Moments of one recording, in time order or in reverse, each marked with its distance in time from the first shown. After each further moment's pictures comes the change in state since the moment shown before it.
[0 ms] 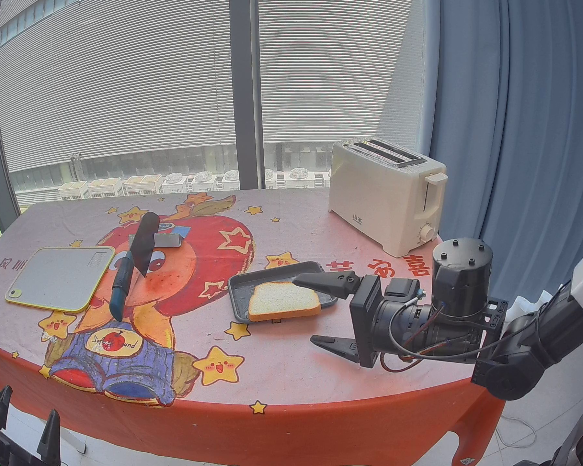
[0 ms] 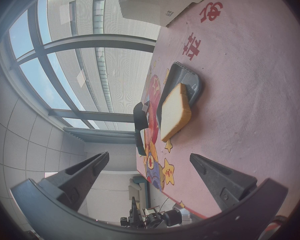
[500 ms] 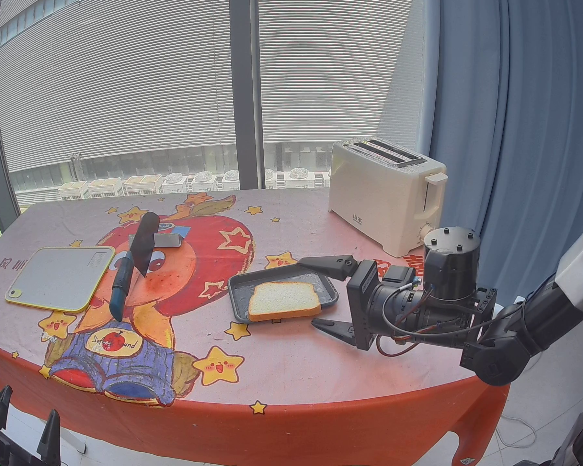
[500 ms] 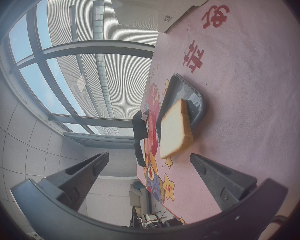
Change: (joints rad) left arm 0.000 0.000 0.000 0.000 0.000 0.000; right arm -0.043 0.060 -0.078 0.010 -0.001 0.001
